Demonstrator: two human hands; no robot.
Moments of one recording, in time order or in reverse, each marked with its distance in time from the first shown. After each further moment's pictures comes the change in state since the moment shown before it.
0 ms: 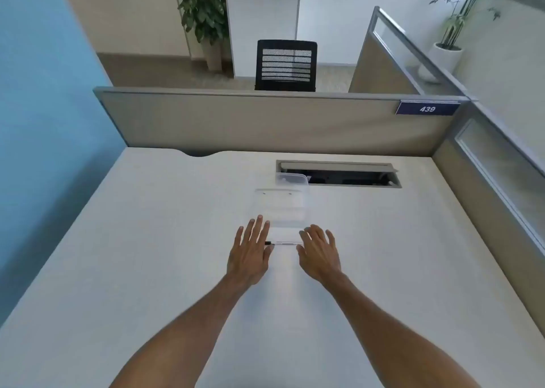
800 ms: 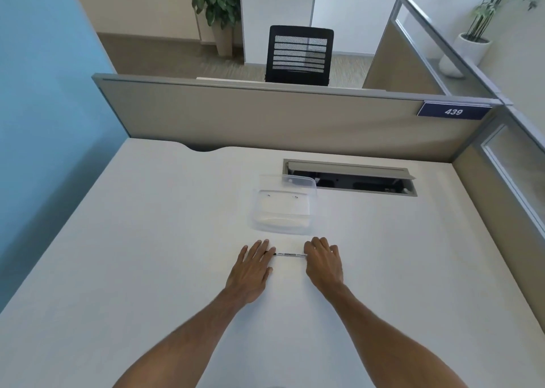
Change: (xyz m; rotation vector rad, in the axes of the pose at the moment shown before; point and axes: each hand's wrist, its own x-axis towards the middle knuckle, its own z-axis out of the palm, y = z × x) left_hand 0.015 -0.023 0.039 0.100 -0.148 0.037; right_hand 0.041 0.015 0.028 0.022 -0.030 0.042
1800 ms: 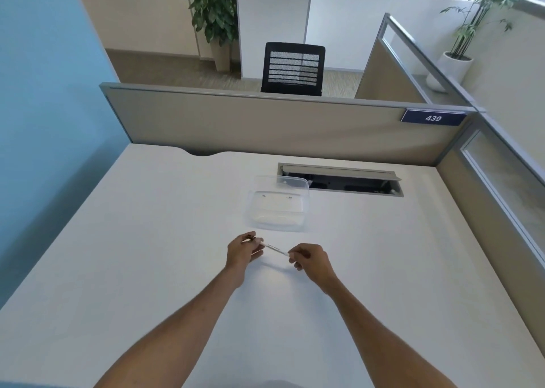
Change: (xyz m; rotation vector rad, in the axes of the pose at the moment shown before) left_hand -0.009 0.025 -0.046 -1.756 0.277 -0.662; right_hand -0.034 -0.005 -0.016 1.041 -0.091 0.152
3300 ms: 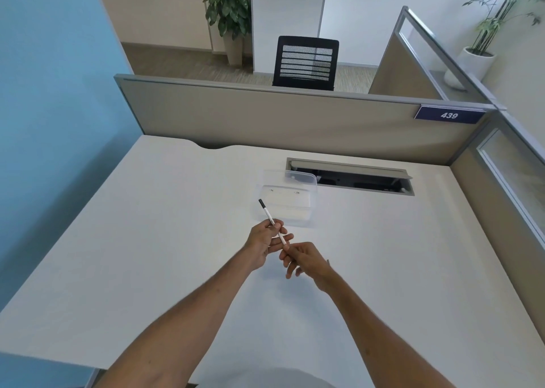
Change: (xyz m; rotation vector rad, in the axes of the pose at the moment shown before) left_hand -0.007 0.017 0.037 0.022 -0.180 -0.090; right_hand -0.003 -0.007 0.016 0.151 -0.303 0.052
